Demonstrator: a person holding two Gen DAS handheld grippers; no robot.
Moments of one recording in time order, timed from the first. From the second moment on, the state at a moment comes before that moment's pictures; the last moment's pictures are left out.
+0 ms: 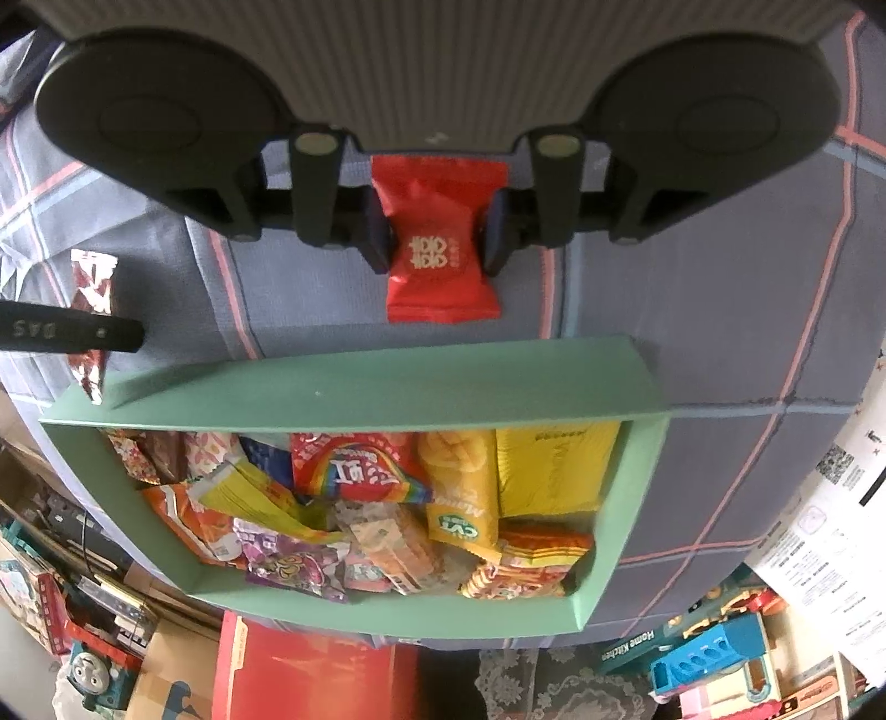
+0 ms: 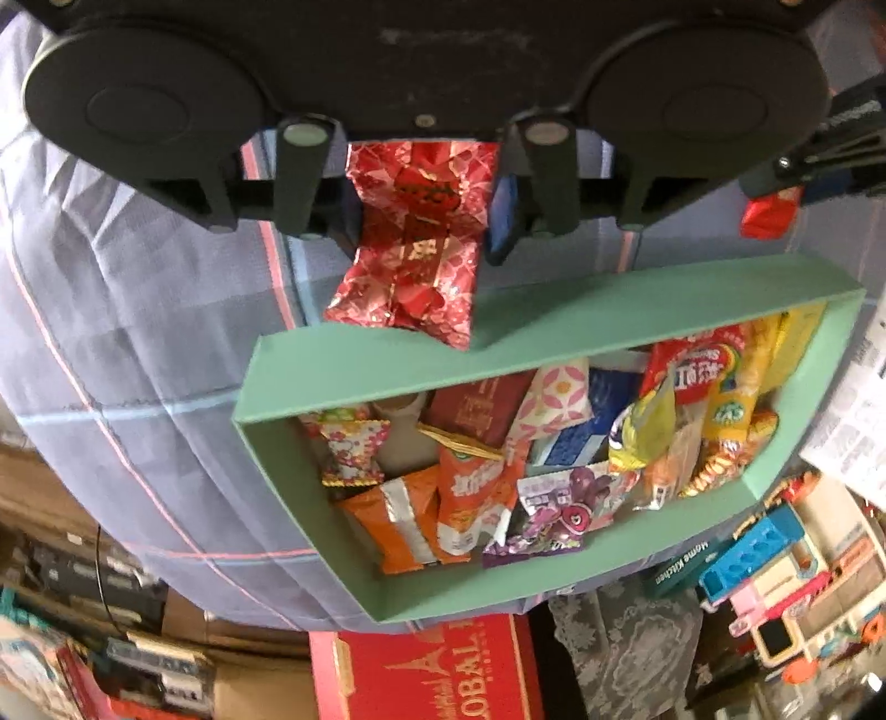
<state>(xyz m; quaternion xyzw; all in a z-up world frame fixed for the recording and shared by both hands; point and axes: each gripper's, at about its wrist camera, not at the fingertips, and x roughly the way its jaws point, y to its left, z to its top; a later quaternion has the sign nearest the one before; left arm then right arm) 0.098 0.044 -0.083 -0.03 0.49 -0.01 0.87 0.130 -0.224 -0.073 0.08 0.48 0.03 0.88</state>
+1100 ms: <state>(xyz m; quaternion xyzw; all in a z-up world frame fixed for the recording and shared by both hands) 0.206 0.020 0.016 -0.06 0.41 -0.08 0.91 0.186 -0.260 0.012 0.17 0.39 0.08 0.90</state>
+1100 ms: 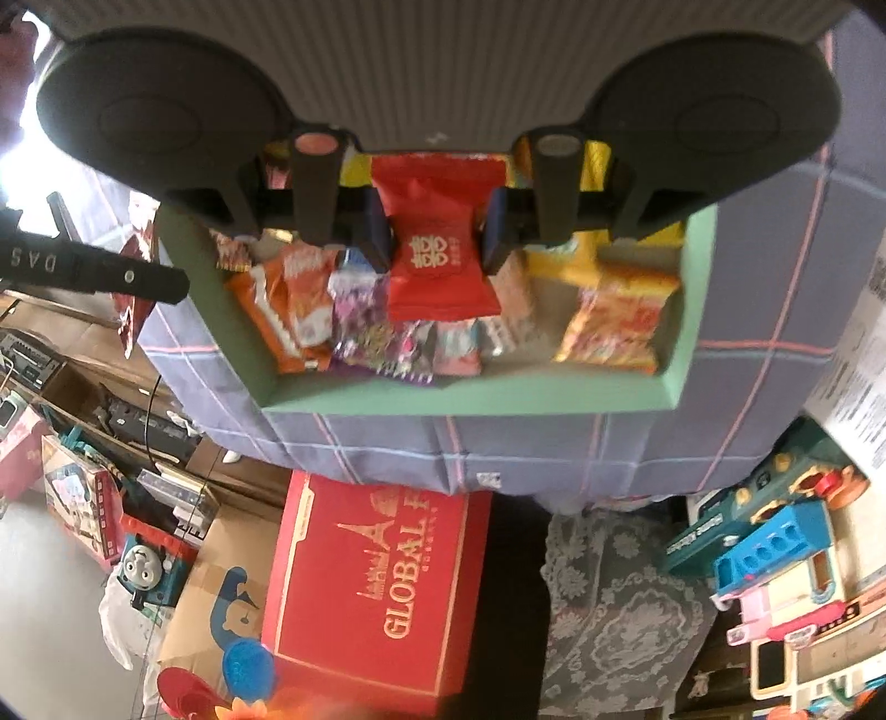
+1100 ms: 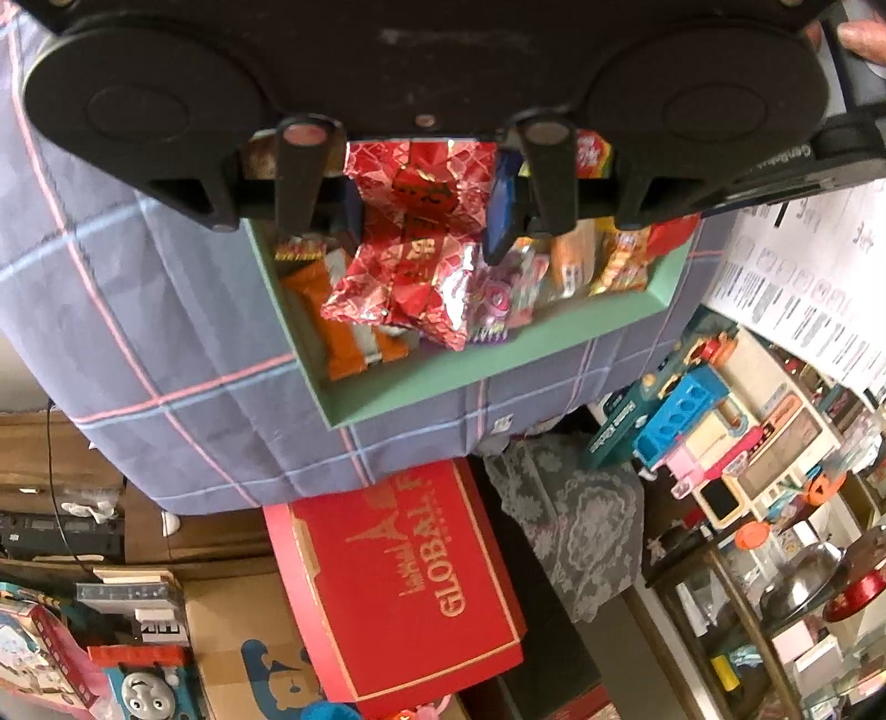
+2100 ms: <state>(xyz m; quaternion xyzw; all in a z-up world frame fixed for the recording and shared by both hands) 0.189 -0.012 -0.007 -0.04 0.44 -0.05 0.89 0.167 -0.266 0.000 0.20 0.41 0.05 0.89</state>
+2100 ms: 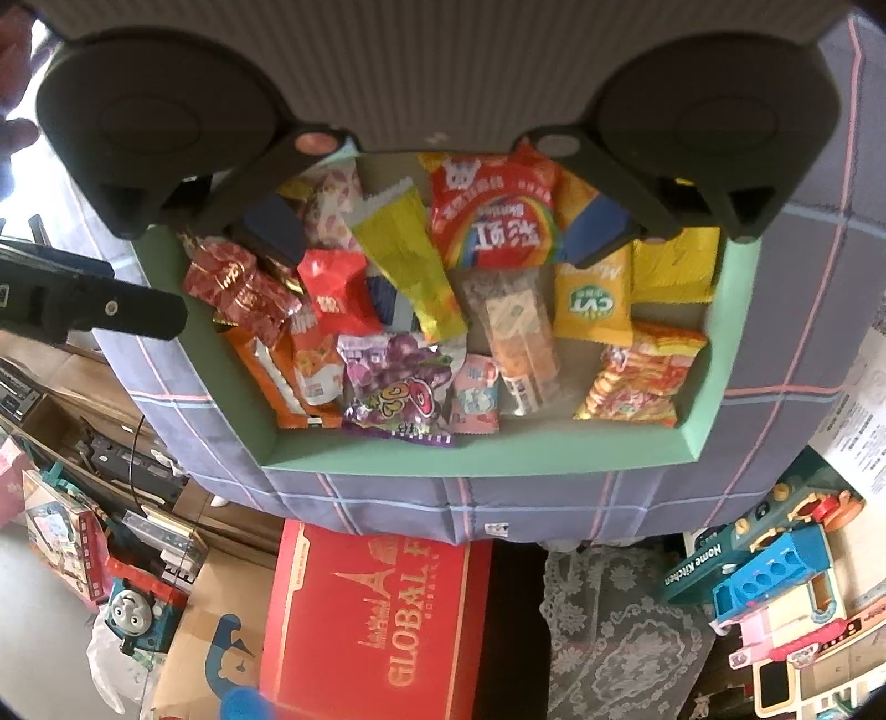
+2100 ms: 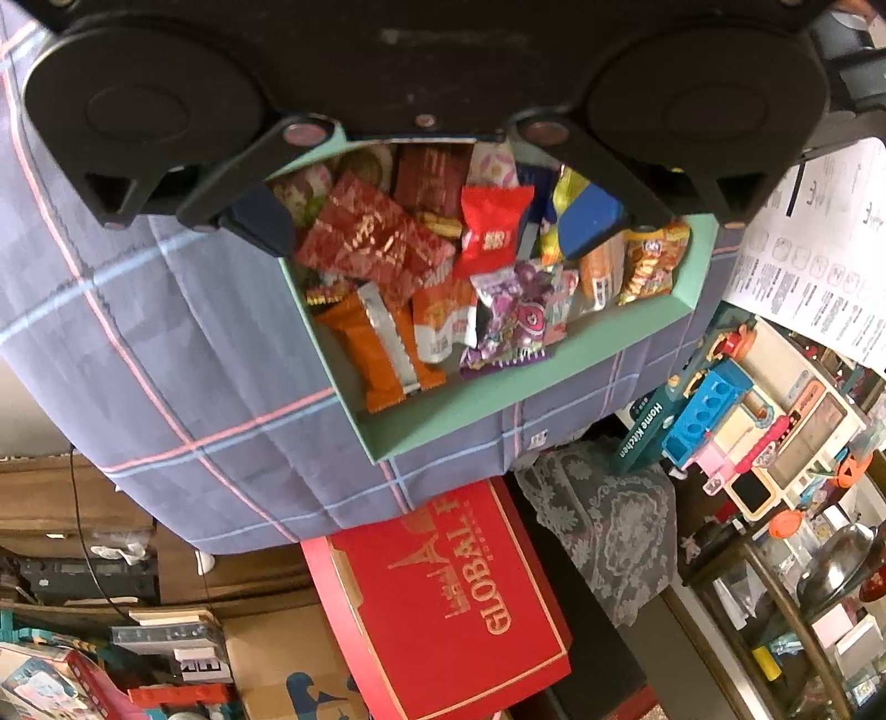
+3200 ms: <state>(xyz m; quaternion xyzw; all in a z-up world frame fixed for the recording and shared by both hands) 0.066 0.060 -0.032 -0.06 0.46 0.00 0.88 0.078 -0.260 -0.007 0.10 0.49 0.04 0.86</state>
